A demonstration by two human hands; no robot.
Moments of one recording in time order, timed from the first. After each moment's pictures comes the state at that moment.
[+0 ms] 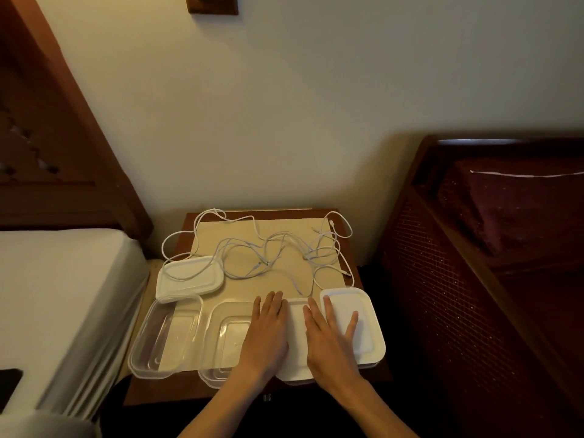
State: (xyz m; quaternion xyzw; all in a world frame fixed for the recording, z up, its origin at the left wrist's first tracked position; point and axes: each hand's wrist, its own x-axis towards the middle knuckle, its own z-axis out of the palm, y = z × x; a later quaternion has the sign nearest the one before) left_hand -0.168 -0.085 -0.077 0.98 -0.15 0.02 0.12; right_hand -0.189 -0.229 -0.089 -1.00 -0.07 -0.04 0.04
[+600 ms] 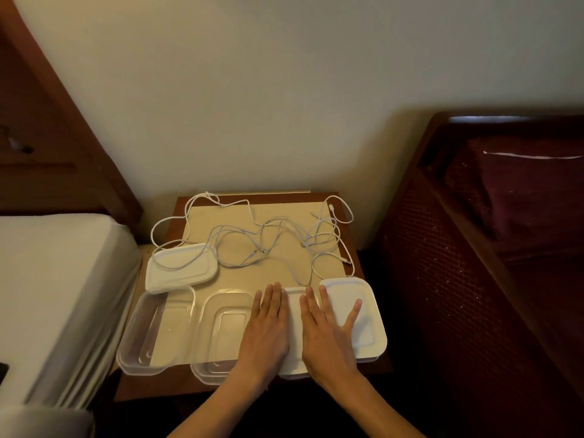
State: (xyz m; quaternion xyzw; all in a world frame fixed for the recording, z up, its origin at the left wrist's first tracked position) left_hand -0.167 -0.091 -0.096 0.99 -0.15 0.01 0.00; right_hand -0.186 -0.227 -0.098 -1.00 -0.08 0.01 0.01
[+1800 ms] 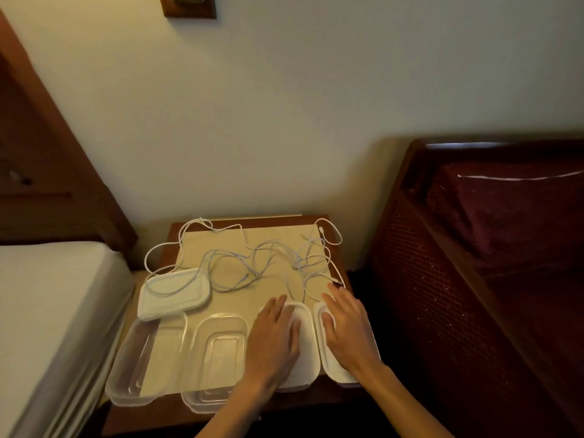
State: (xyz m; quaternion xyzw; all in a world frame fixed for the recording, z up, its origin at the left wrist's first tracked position) left_hand -0.156 -0.114 -0.070 0.96 -0.13 0.09 0.24; right_hand -0.150 -0.288 -0.069 -0.98 -0.05 -0.05 0.21
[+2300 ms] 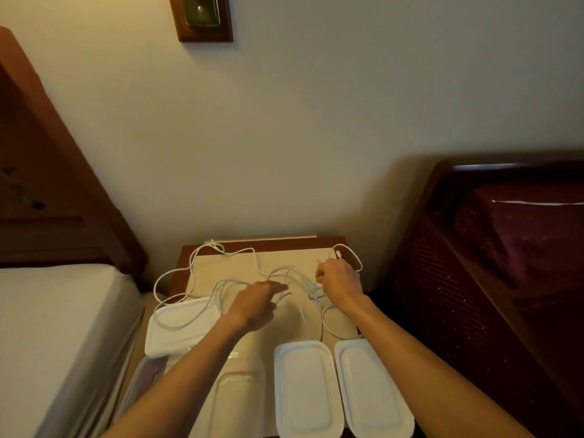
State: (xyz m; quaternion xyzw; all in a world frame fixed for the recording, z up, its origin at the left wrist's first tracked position) left_hand 0.000 -0.052 -0.035 0.97 -0.17 -0.08 0.14; right_hand 0.022 -0.257 -0.026 -0.98 -0.04 -0.01 0.17
